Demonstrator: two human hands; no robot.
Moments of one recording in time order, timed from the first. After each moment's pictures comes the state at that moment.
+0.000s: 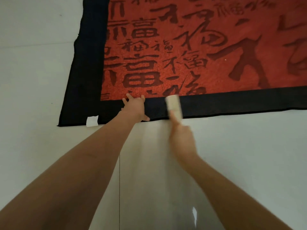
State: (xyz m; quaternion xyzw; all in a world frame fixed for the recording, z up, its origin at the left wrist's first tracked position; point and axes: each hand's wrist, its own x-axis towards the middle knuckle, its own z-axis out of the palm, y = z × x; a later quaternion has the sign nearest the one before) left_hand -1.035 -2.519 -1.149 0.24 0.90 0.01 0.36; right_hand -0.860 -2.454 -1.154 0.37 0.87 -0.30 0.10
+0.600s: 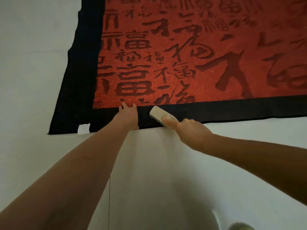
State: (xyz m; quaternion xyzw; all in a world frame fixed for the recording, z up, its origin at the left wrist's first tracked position) left_hand -1.030 -2.514 -1.151 0.25 0.90 -0.06 0.35; right_hand -0.859 -2.376 -1.115 0.10 0.96 -0.09 0.23
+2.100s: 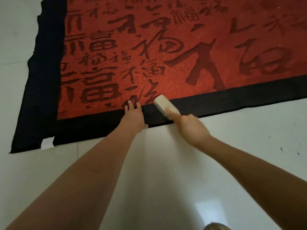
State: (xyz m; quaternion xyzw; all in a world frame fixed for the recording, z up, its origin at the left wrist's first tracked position) left_hand -0.964 -2.404 -1.157 0.27 0.89 -0.01 0.36; right_hand -0.807 -2.286 -1.161 0.26 0.94 -0.19 0.12
